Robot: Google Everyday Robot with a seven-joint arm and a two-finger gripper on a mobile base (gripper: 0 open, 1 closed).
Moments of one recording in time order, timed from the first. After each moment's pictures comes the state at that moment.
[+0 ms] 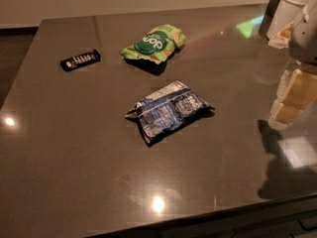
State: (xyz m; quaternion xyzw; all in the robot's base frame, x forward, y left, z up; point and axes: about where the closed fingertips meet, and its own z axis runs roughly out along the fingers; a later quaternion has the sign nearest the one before) arm 0.438 -0.217 0.977 -0.60 0.78 -0.03 0.16
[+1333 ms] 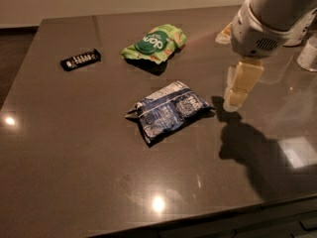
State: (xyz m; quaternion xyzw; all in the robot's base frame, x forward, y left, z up) arm 0.508 -0.154 0.948 -0.68 0.71 -0.01 0.18
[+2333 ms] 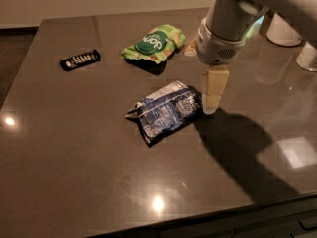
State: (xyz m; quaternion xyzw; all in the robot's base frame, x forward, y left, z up) arm 0.545 -0.105 0.897 -0.75 0.64 0.00 0.13
